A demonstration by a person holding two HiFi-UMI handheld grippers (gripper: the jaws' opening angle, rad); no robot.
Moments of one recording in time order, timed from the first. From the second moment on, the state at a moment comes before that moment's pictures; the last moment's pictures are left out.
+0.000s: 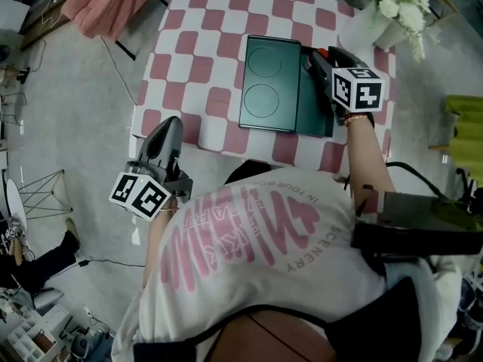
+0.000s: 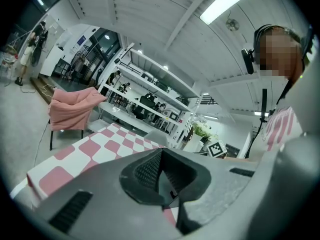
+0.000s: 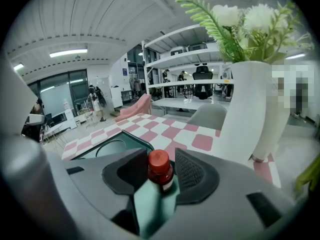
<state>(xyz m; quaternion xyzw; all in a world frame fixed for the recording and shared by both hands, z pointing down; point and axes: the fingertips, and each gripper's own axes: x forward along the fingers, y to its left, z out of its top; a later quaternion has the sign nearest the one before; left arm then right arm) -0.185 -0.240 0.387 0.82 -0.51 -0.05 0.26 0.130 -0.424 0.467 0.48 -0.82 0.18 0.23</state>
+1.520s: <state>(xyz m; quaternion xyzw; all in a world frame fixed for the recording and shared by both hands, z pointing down) -0.113 -0.347 0.366 0.91 -0.33 -0.04 0.24 0.158 -0.400 0.343 0.55 -0.80 0.20 -0.11</state>
